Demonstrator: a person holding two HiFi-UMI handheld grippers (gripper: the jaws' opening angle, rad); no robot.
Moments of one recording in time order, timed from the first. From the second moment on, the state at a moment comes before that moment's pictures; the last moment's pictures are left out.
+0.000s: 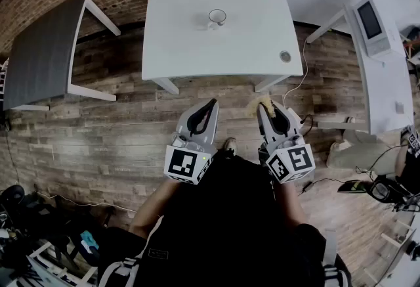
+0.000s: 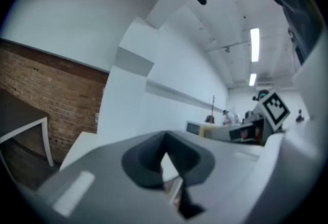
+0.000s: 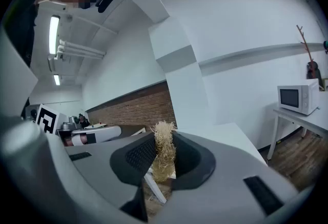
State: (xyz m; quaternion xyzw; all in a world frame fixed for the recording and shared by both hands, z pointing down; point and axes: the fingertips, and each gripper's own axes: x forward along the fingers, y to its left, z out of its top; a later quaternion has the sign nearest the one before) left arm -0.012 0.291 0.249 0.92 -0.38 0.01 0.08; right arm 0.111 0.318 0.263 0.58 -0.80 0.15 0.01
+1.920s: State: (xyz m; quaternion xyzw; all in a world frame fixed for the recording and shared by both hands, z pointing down) left arm -0.004 0.149 0.279 0.91 -0.41 0.05 0.08; right arm 0.118 0.171 0.283 0.55 -0.82 0.17 0.04
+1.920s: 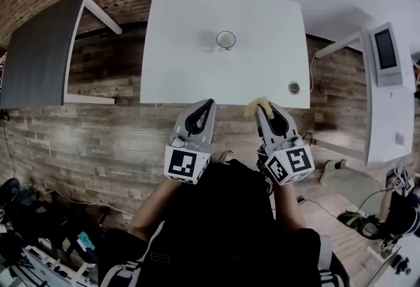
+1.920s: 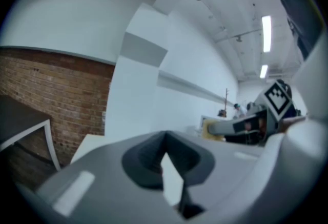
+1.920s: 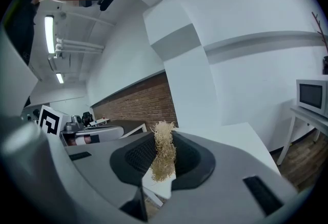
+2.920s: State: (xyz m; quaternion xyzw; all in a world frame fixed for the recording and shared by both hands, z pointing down) left arm 0.024 -0.024 0.357 0.90 -0.41 0.09 0.15; right arm 0.118 -0.059 0.385 0.51 -0.83 0.20 0.12
